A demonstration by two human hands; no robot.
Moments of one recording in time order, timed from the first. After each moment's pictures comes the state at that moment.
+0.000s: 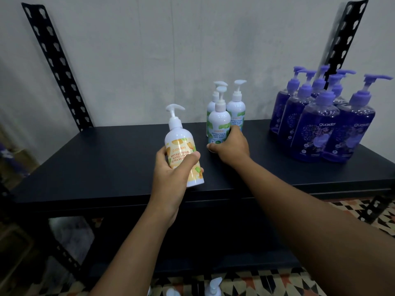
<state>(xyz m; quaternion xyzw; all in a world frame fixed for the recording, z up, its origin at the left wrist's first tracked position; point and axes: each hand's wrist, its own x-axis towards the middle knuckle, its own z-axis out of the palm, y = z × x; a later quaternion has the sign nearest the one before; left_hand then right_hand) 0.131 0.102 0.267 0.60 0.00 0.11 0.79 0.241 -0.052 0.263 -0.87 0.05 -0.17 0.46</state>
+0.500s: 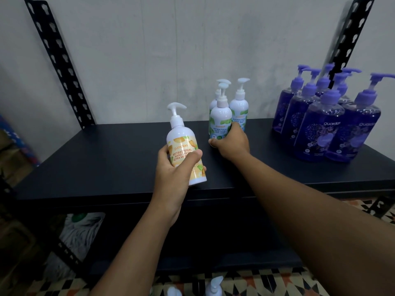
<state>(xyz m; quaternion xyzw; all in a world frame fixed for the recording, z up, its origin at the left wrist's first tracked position) 0.132 0.105 0.264 0.59 0.00 0.10 0.80 0.253 -0.046 0.266 -0.88 0.07 -0.17 0.44</state>
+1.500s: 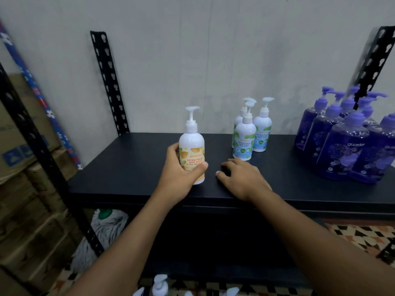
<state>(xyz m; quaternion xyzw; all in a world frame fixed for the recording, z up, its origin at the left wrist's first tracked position) 0.136 0.170 0.279 0.77 -0.04 0.18 0.61 0.187 -0.018 0.262 -0.98 -0.11 -0.05 0.16</state>
